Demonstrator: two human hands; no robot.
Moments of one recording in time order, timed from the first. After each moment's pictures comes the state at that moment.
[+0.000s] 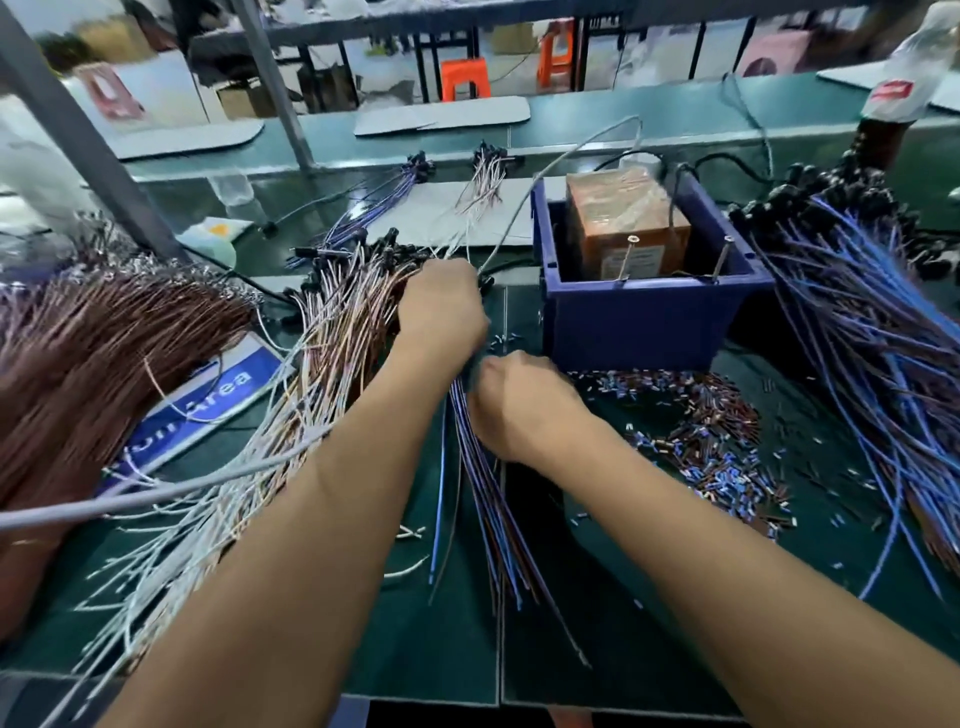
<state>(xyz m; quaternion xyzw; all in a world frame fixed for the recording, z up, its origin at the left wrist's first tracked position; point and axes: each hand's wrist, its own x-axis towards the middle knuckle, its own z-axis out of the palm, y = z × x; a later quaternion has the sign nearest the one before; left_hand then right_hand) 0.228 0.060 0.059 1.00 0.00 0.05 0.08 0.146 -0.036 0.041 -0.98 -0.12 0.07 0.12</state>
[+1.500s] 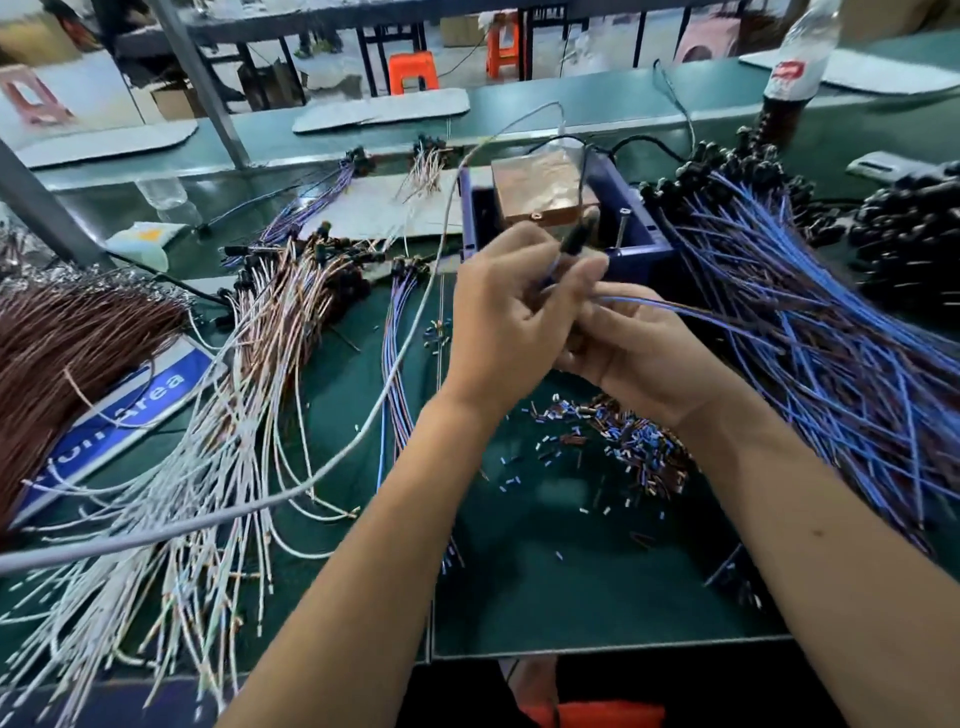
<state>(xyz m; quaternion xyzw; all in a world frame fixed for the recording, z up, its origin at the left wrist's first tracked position) 0.141 -0.038 0.057 0.76 -0.26 0.27 0.53 0.130 -0.188 0.029 -0.51 -0.18 0.12 0.83</state>
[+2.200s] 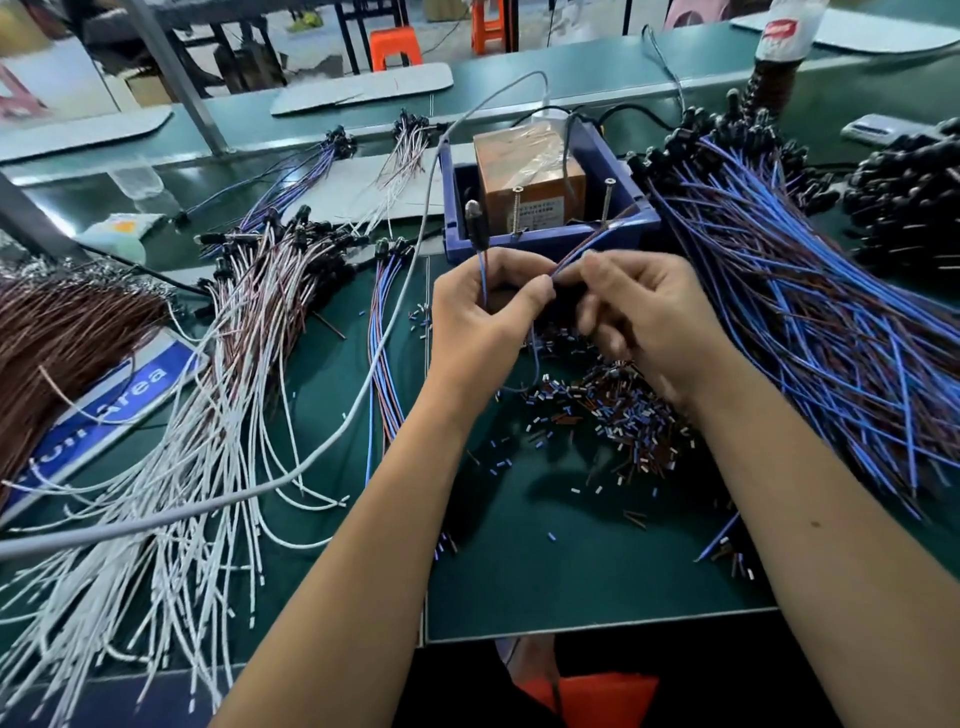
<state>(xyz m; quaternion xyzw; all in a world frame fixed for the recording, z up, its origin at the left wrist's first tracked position) 0.145 -0.035 0.024 0.69 -0.18 0.13 0.69 0.130 -0.207 0.023 -0.65 -0.10 -0.05 0.75</state>
